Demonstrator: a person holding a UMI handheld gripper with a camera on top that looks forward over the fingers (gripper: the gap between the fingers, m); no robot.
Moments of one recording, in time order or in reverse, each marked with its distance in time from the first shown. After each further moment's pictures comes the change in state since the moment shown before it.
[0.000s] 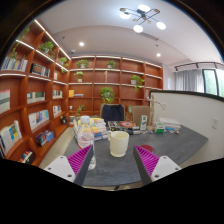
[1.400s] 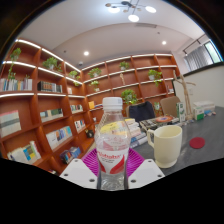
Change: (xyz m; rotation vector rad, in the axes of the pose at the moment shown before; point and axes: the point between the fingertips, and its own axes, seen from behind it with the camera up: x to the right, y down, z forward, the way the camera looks) arm -0.130 0.022 0.161 0.085 -0.280 0.223
